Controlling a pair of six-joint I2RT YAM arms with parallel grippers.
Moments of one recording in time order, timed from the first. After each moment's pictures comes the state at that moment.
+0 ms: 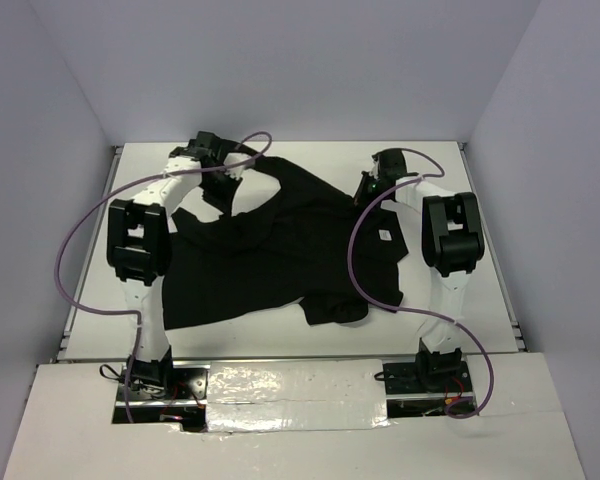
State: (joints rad) left arm -0.17 2.11 1.78 -0.86 0.28 0.36; right arm 0.12 2.12 1.47 -0.27 -0.37 0.46
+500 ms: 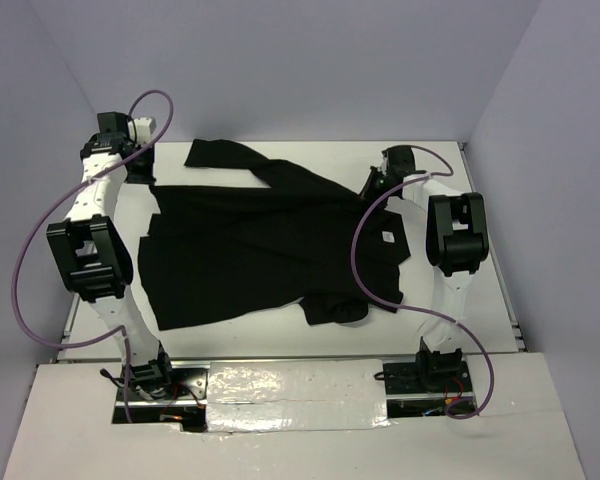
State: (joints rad) left arm 0.20 1.91 1.76 -0.73 0.13 0.20; right arm 0.07 2.12 1.48 -0.26 -0.38 0.49
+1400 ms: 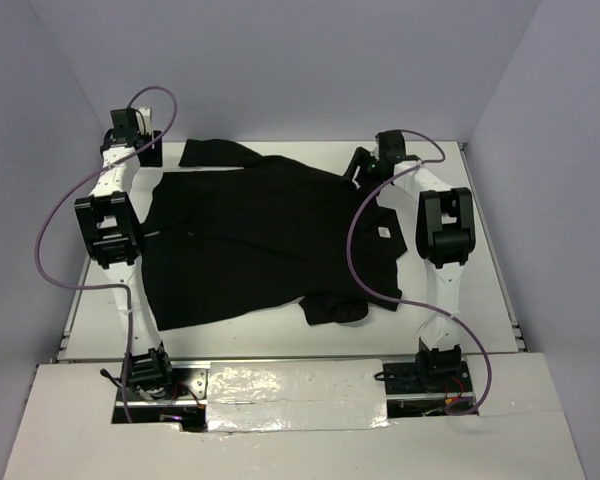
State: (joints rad) left arm 0.23 2.36 2.14 -0.47 -0.07 0.18; right arm 0.11 2.25 1.75 -0.34 -0.34 0.54
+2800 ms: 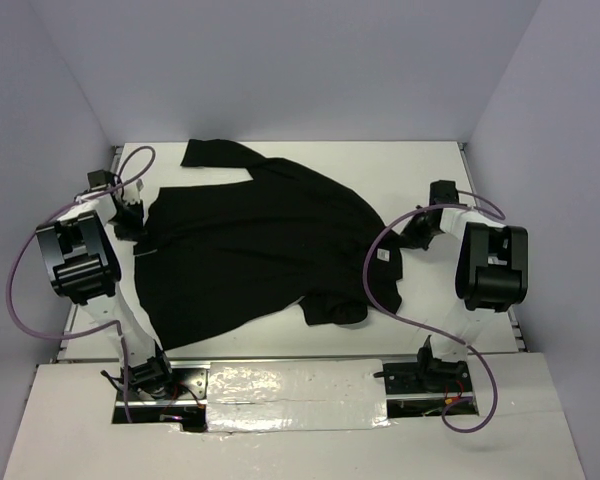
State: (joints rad) left arm 0.38 1.96 1.36 -0.57 0.20 0.18; right arm -0.14 1.77 1.03 -0.40 -0.22 0.54
